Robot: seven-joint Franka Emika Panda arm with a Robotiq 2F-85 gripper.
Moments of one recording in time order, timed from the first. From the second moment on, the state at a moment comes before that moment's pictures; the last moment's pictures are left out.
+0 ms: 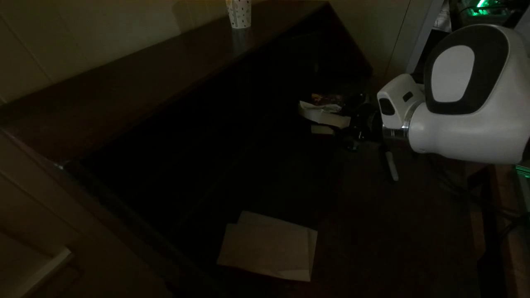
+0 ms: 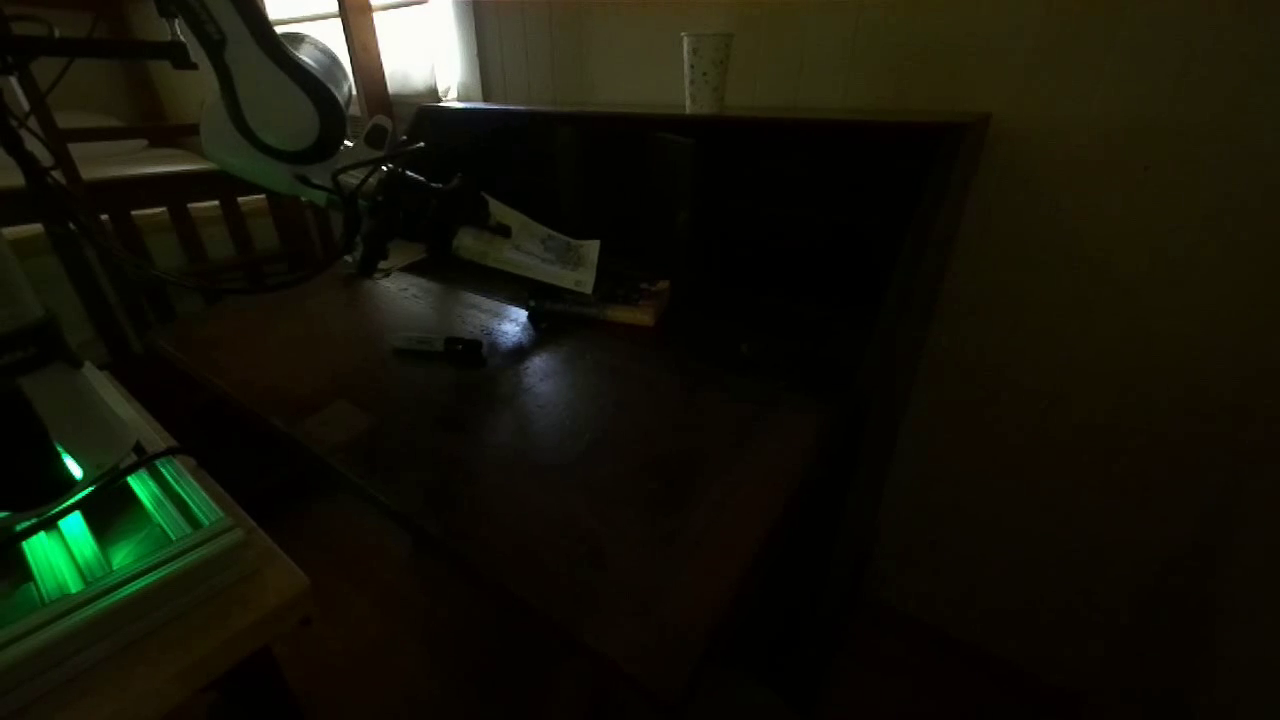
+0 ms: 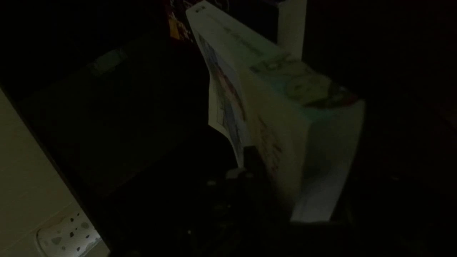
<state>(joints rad) -0.02 0.07 0.06 -2.66 -2.47 2.37 1.85</state>
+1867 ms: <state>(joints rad) -0.05 0.20 0.00 -2.59 -2.48 2.39 1.80</state>
